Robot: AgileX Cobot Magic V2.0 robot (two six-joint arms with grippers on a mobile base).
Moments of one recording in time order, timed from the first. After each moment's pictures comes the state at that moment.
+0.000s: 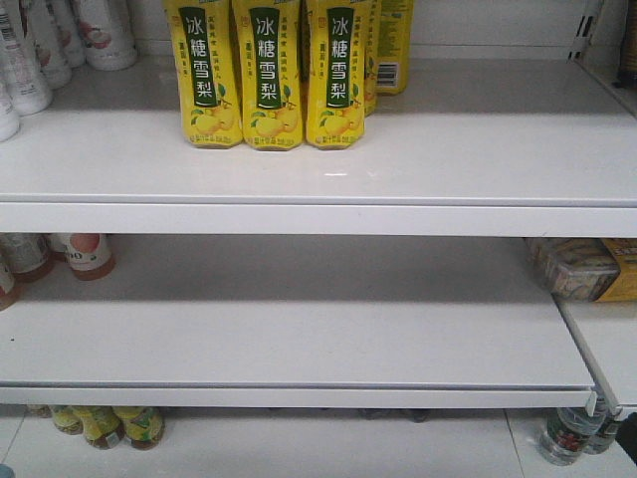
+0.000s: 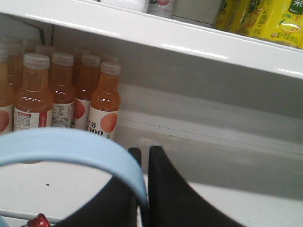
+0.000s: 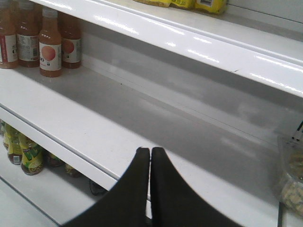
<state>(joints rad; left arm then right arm) -0.01 -0.01 0.04 -0.02 0.08 -0.27 0.50 0.06 -0.25 -0.08 0.46 -0.10</state>
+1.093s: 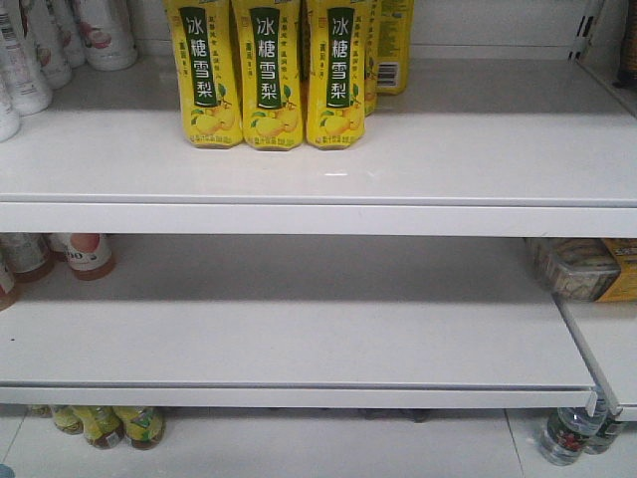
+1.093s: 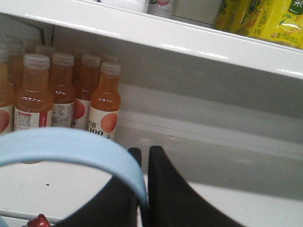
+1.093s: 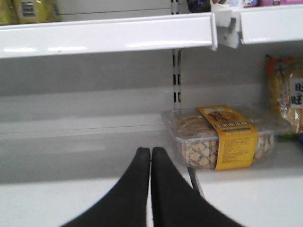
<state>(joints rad) -0.01 -0.01 0.04 -0.02 0.08 -0.27 -0.03 -0.01 0.03 -0.10 0.09 0.14</state>
